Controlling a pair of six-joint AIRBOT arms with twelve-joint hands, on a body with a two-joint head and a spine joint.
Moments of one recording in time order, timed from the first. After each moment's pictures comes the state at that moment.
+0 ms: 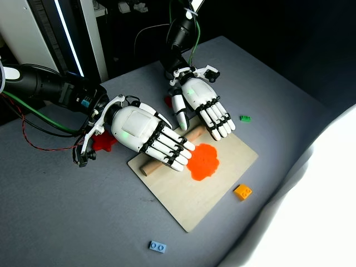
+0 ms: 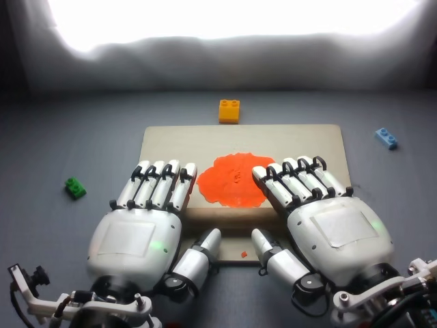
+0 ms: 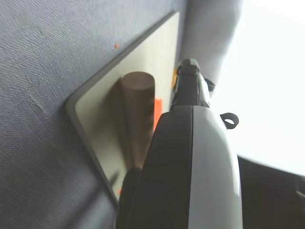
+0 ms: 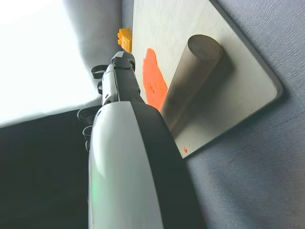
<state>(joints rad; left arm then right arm) 0.89 -1.43 1.00 -0.78 -1.38 1.62 -0.80 -1.46 0.91 0.79 1.27 -1.63</state>
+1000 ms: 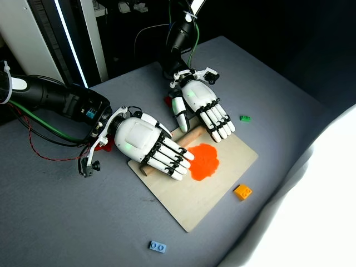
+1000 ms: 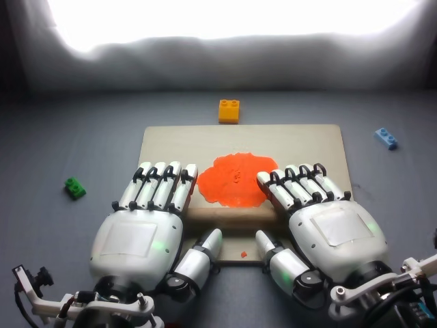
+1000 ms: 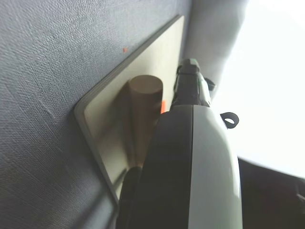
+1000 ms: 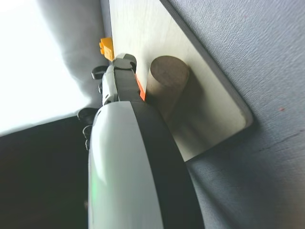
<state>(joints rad) 0.89 -1.45 1.02 -0.78 -1.38 1.60 -0.82 -1.52 1.03 0.79 1.22 -1.57</state>
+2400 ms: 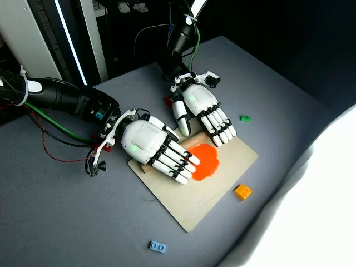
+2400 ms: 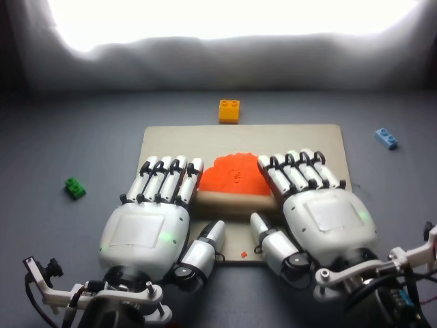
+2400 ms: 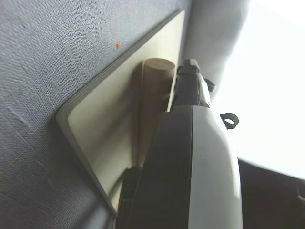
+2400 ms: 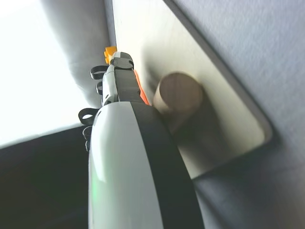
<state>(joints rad) 0.86 -1.47 1.07 -0.79 -1.35 1.60 -0.78 -1.58 1.11 0.85 1.26 -1.59</state>
